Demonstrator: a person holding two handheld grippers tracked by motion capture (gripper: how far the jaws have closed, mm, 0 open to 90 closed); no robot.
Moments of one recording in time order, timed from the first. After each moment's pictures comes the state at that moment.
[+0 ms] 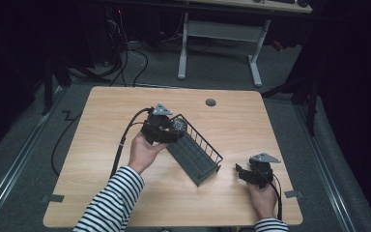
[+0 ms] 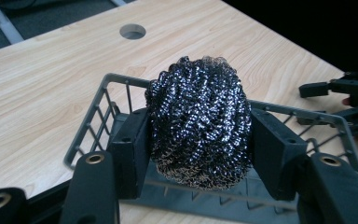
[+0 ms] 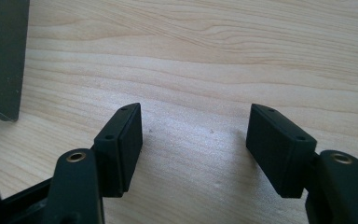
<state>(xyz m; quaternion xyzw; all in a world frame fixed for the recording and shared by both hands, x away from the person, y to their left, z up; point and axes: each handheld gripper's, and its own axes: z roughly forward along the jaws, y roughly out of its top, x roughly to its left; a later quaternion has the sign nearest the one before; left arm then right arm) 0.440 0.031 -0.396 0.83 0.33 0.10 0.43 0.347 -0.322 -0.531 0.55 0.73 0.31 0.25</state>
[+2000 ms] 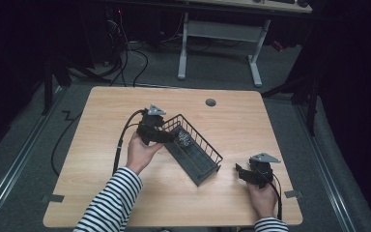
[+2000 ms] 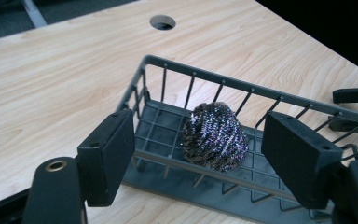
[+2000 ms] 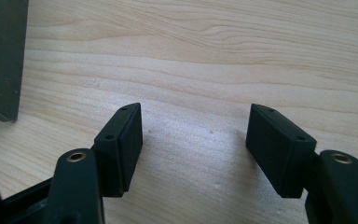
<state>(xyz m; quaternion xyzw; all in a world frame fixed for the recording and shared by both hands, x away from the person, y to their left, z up) 0.444 0.054 -0.406 0.81 0.38 0.12 0.43 0.347 -0.322 -0.530 0.55 0.73 0.31 0.25</state>
